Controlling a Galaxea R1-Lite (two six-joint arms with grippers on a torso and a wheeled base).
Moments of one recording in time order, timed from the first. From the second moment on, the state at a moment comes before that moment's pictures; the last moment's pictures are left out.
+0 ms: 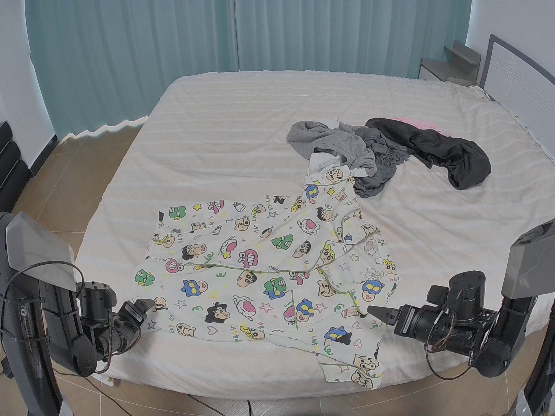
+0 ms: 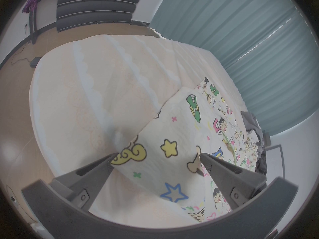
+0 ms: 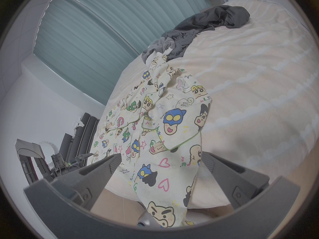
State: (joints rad) left arm -0.03 2.28 -0.16 -1.43 0.04 -0.96; right arm 0.43 2.11 -0.17 -1.42 0.07 0.66
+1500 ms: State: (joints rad) left arm 0.01 2.30 -0.08 -1.55 0.05 -0.90; right arm 0.62 2.29 -0.04 -1.46 0.08 0.45
